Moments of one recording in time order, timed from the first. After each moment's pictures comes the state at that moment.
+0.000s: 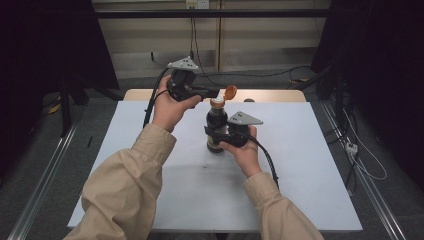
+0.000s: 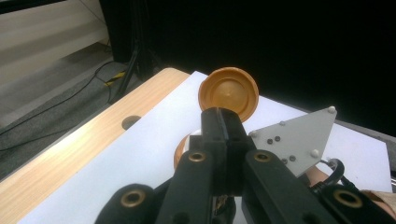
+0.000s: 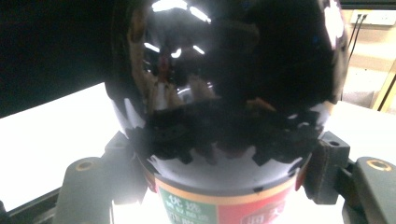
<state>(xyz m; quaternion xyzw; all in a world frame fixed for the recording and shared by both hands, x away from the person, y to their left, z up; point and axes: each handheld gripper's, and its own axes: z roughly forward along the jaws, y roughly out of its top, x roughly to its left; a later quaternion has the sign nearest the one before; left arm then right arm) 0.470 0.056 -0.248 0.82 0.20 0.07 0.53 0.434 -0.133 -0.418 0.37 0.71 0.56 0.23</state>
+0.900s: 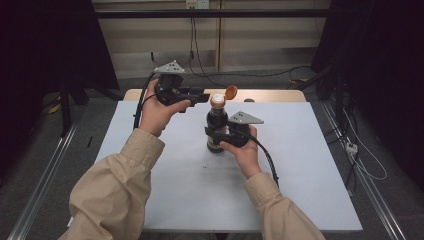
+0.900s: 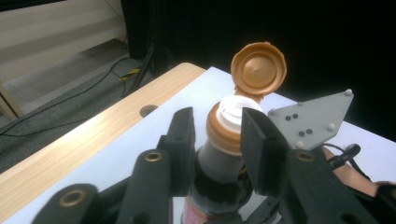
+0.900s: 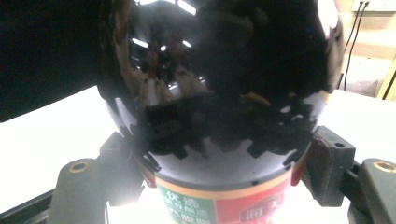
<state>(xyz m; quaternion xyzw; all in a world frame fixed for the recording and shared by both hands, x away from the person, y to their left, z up) 0.469 0.086 -0.258 0.81 0.23 0.08 0.53 0.434 -0.134 -0.418 0.39 0.70 0.56 0.21</state>
